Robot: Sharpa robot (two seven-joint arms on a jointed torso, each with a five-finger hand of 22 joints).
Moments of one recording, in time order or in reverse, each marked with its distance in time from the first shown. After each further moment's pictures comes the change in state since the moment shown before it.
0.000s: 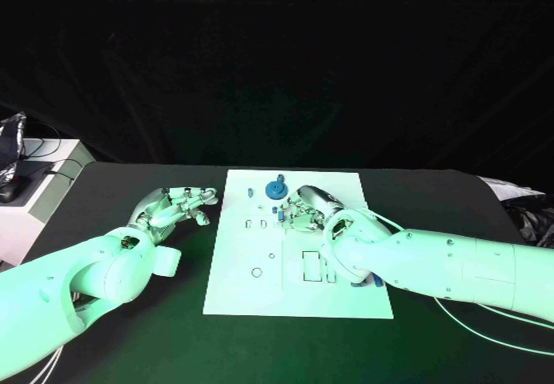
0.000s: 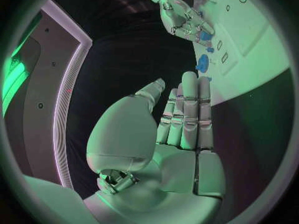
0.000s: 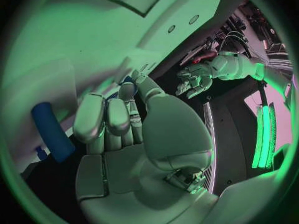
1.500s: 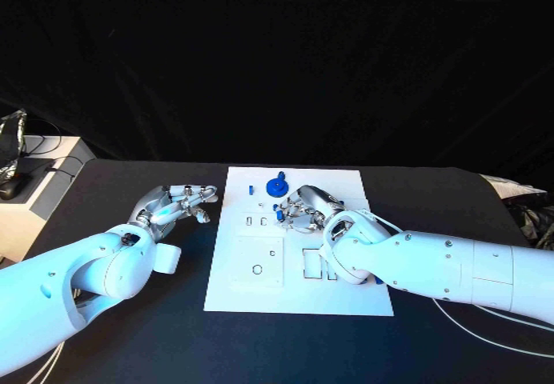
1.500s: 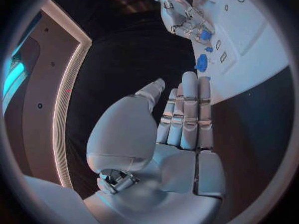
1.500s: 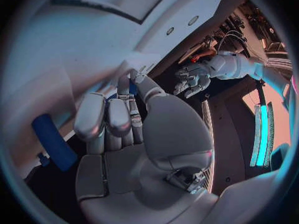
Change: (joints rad) left arm -0.001 -0.001 0.000 -0.005 0.000 0.003 -0.004; left_hand 0.000 0.000 -0.003 -0.003 0.000 0.000 0.000 0.000 0.000 -0.007 0.000 0.000 0.000 0.000 0.000 0.000 0.000 0.000 -0.003 0.003 0.007 -0.005; right arm -0.018 0.007 0.000 -0.008 0.015 -0.030 0.038; right_hand -0.001 -0.001 0.066 -0.029 -0.005 -0.003 0.011 -0.010 -0.004 0.079 -0.018 -0.467 -0.494 0.001 0.009 -0.013 -0.014 -0.001 -0.001 0.001 -0.024 0.000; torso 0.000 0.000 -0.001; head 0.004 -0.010
